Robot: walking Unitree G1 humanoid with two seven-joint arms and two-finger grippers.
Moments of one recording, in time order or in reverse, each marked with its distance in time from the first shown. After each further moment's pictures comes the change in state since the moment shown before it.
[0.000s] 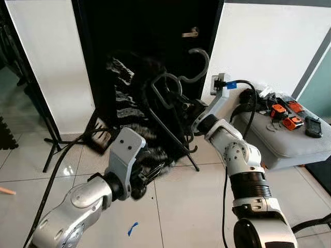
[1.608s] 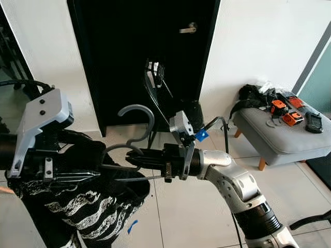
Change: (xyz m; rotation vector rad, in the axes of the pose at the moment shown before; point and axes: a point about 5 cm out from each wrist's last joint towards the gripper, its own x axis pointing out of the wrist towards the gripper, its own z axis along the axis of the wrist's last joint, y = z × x) left arm -0.102 0.091 0.081 0.318 0.365 -0.393; right arm -0.038 0.071 -0.061 -0.264 0.377 0.713
